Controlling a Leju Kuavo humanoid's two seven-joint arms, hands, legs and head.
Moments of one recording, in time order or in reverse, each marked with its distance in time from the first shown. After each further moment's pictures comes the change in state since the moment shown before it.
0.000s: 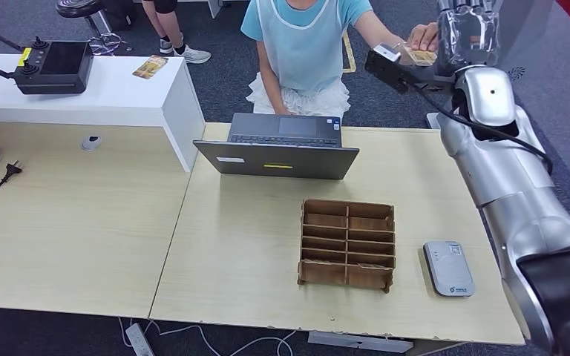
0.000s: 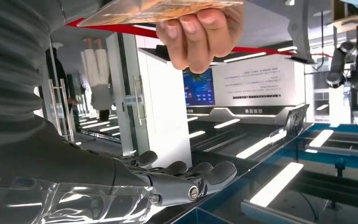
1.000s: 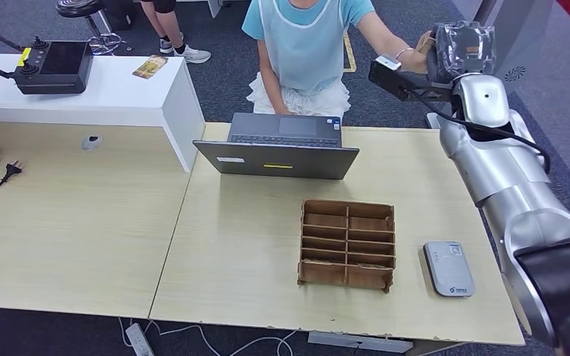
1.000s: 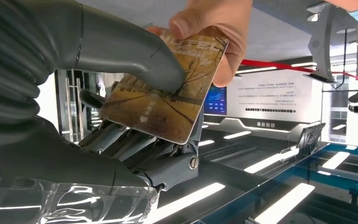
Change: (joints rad) left arm 0.000 -0.002 -0.014 0.000 -0.007 0.006 0.006; right arm -0.033 0.007 0.025 0.151 0.008 -0.035 0.011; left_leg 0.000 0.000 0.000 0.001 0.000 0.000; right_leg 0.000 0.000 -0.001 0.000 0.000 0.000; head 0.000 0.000
